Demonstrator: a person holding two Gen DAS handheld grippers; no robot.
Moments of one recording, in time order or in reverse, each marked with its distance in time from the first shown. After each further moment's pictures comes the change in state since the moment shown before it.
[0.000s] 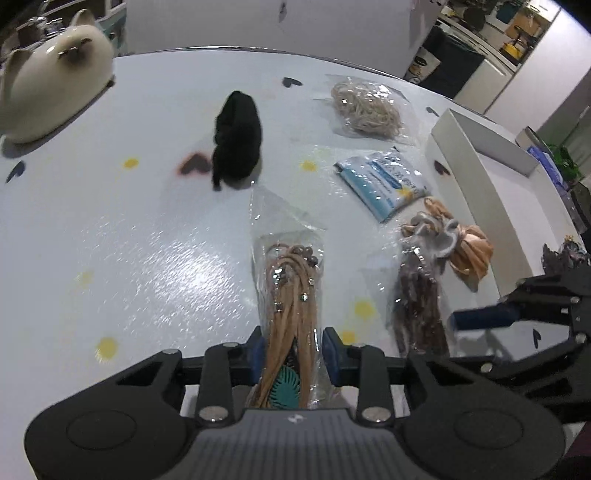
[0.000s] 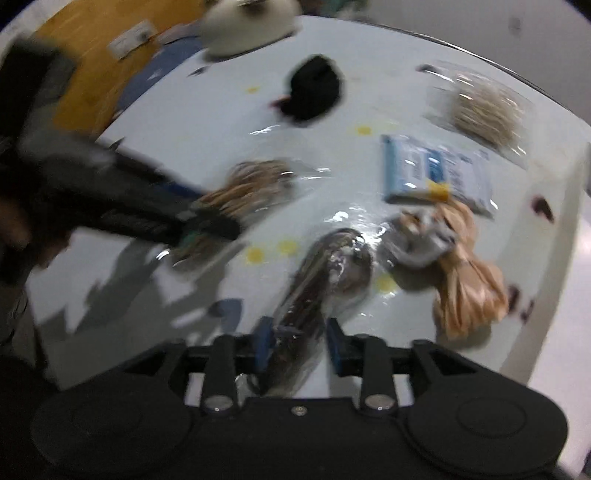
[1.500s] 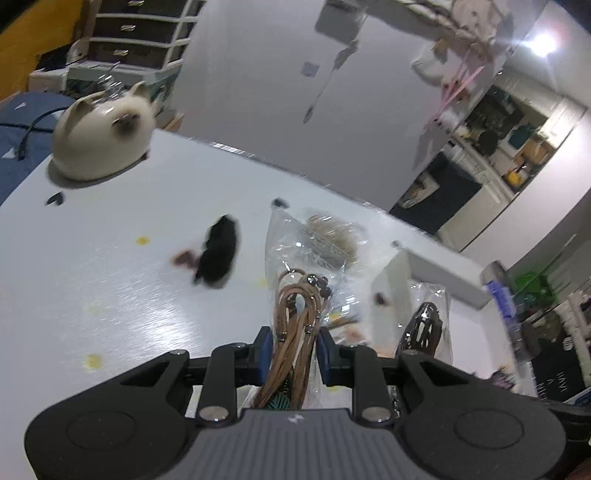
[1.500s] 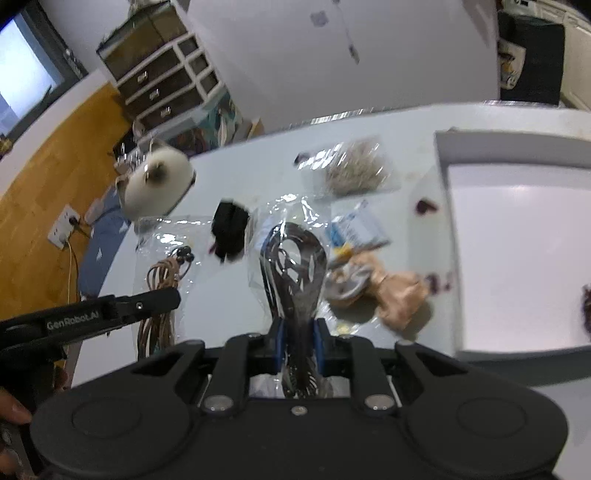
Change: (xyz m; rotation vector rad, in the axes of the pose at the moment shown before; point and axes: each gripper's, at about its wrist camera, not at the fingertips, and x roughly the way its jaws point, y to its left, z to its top) left arm -0.093 -0.042 0.015 -0.245 -0.322 -0.091; right arm -0.096 -0.017 -0.020 0.484 -0.344 -0.074
